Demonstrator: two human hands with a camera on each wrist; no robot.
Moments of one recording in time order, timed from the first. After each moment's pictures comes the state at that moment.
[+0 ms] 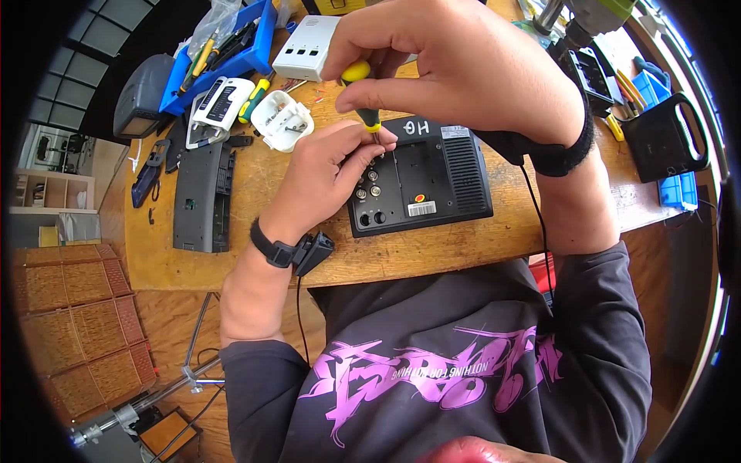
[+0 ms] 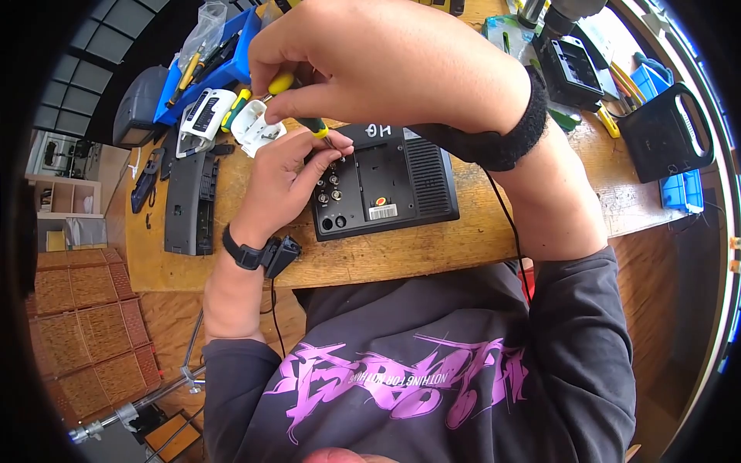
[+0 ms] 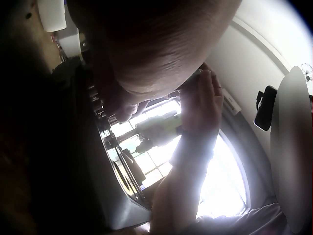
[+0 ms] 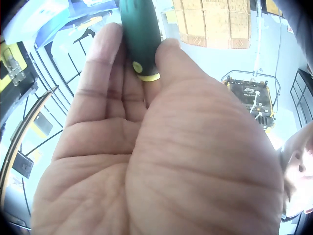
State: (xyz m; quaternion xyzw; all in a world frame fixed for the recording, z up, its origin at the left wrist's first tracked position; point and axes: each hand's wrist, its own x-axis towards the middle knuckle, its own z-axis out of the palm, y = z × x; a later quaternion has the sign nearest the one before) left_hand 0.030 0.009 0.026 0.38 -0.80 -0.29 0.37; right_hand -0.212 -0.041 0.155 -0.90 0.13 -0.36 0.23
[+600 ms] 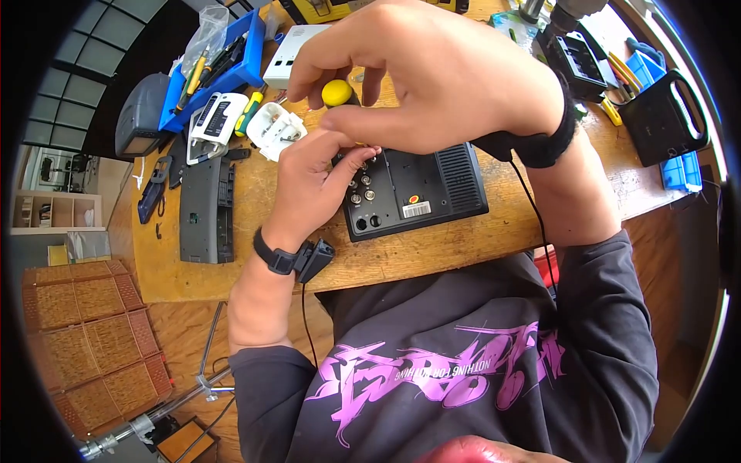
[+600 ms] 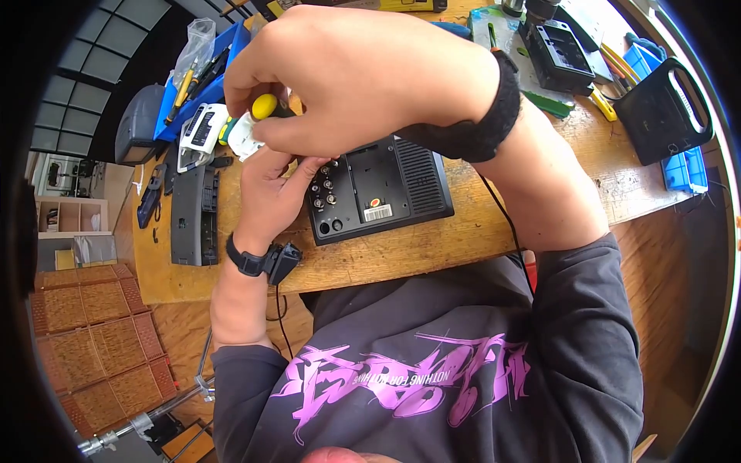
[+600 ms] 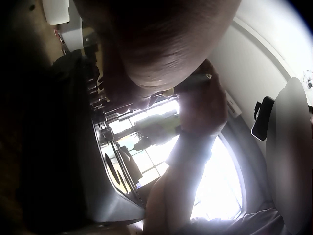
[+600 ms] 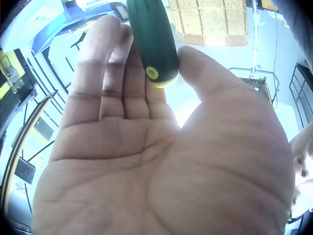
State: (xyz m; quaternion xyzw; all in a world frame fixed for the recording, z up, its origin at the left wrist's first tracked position) left_hand 0.030 0.008 0.017 0.41 -0.78 -0.26 0.40; right_hand -0.209 -0.049 0.143 -0.91 0.12 -0.33 0.24
